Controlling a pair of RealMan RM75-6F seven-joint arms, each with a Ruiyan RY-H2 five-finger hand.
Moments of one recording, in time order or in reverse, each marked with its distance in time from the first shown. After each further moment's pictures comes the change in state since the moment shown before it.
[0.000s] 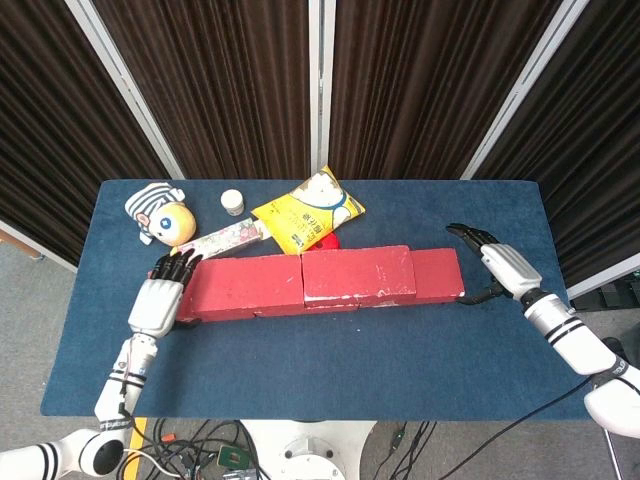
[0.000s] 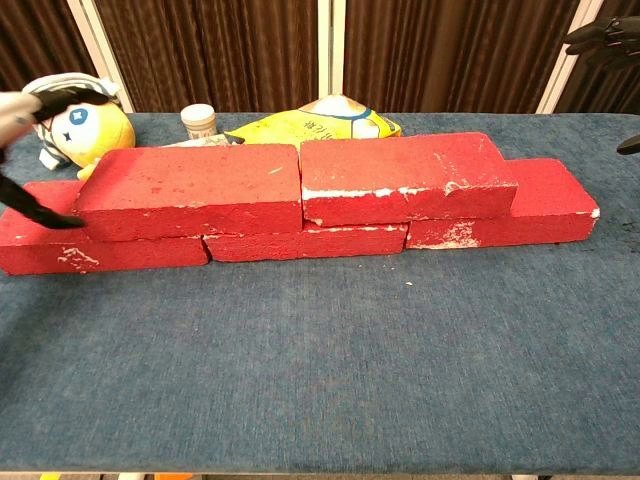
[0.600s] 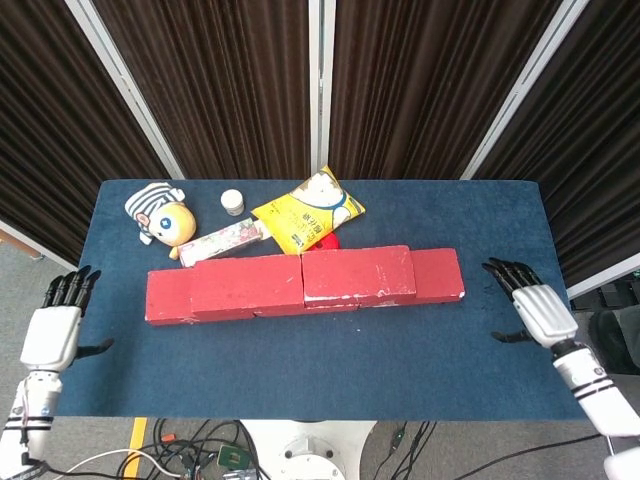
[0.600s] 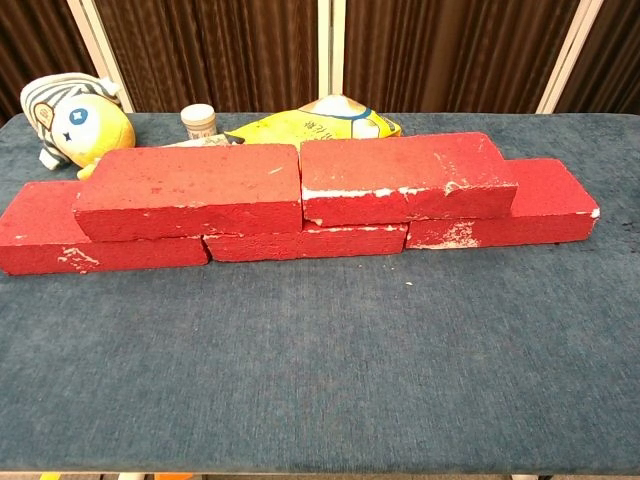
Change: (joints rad) left arm 0.237 0.282 0.105 -0.048 0.074 0.177 -0.194; right arm -0.266 -0.027 -0.064 -0.073 0.046 0.250 -0.481
